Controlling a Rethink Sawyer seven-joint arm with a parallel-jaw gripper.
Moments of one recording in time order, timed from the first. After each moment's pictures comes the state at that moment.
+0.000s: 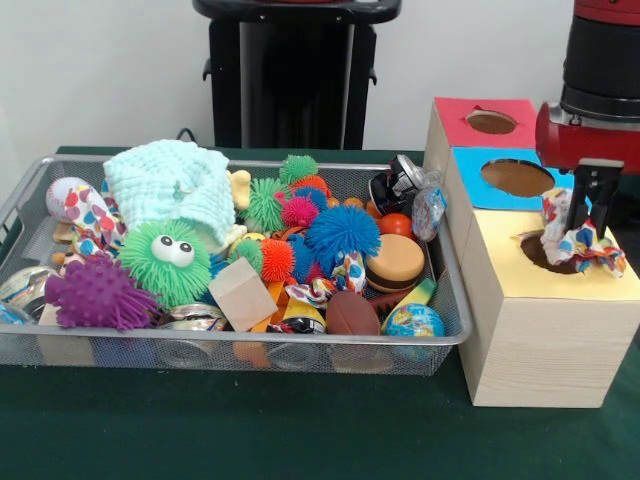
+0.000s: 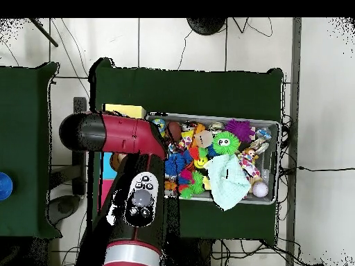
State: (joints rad) arm 0.19 -0.50 -0.20 1.37 0.31 0.57 1.82
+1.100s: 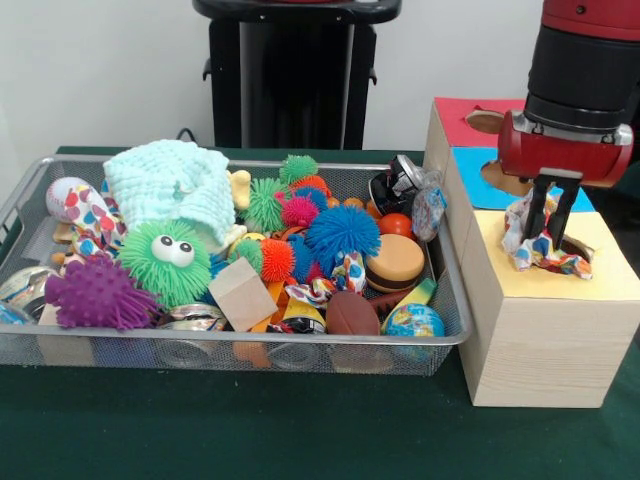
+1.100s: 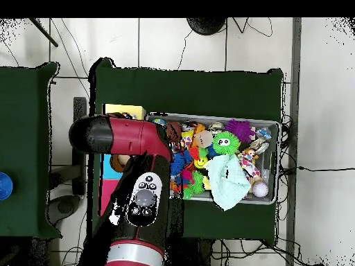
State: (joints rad) arm 0.19 -0.47 -0.24 1.37 0.25 0.53 1.82
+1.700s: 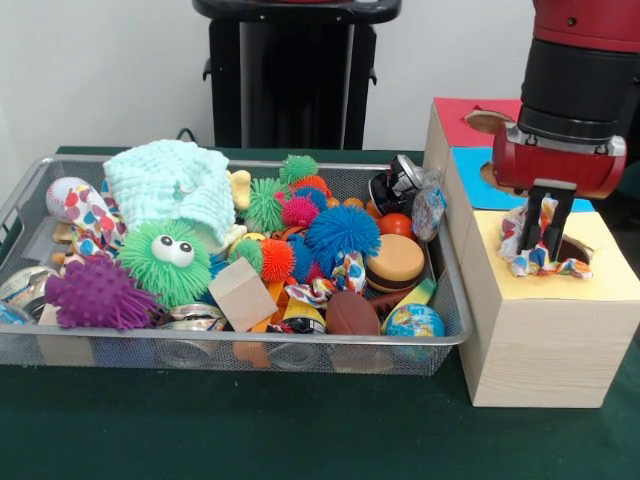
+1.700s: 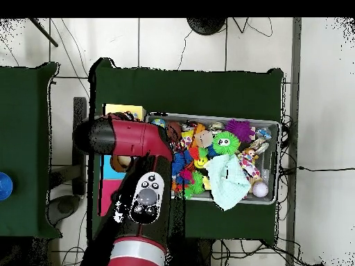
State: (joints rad) arm 0.18 -0.47 -0.23 1.39 0.25 0.47 1.82
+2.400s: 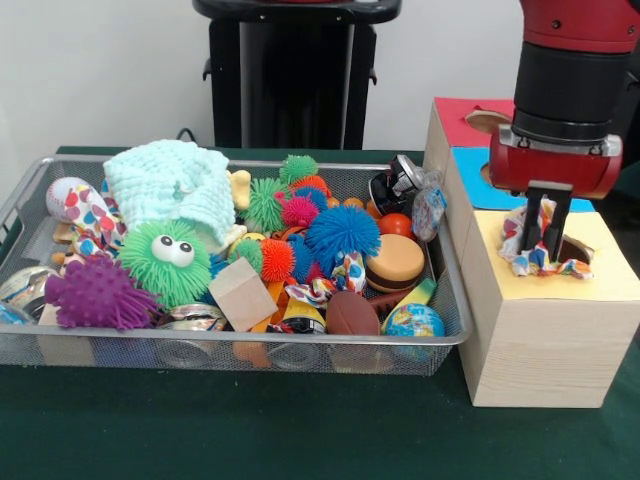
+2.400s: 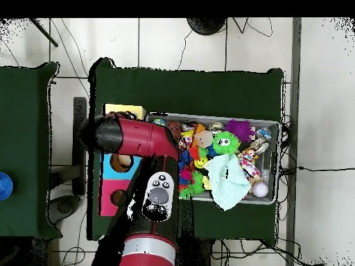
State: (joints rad) arm 0.14 -0.49 -0.18 1.42 0.31 0.47 1.82
